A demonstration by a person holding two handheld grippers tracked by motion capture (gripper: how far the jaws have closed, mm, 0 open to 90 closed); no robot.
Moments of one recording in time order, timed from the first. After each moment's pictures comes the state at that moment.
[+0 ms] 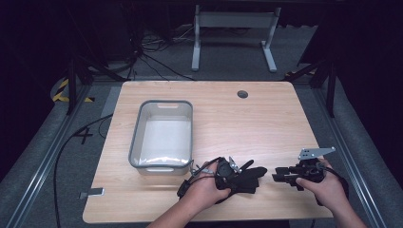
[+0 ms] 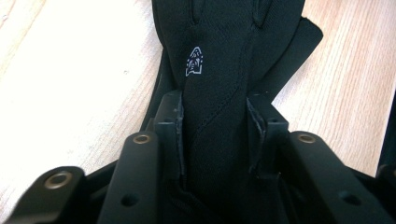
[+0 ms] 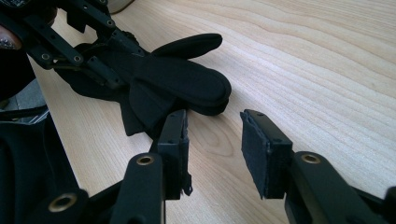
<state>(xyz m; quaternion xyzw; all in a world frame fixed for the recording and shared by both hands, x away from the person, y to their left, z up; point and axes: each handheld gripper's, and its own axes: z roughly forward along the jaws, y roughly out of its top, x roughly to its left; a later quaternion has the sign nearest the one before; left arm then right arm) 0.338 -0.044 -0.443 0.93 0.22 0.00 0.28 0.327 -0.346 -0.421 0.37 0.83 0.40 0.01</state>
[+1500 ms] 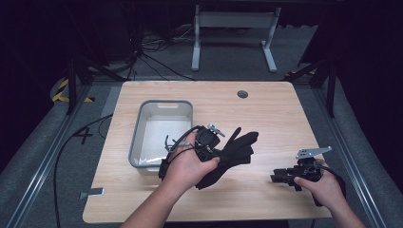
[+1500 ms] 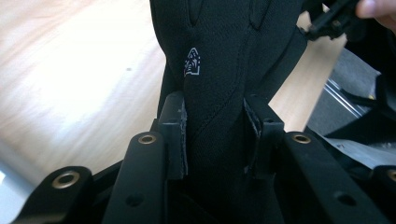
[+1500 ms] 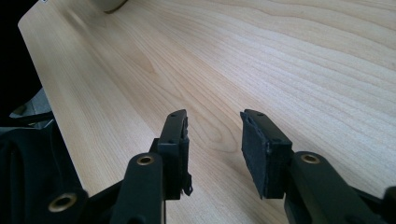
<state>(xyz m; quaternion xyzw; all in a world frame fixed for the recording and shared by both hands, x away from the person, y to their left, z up) 0.357 0.013 -0.323 0.88 0.33 -0.02 0.34 0.333 -0.346 -0.431 0.39 0.83 0.40 -0.02</state>
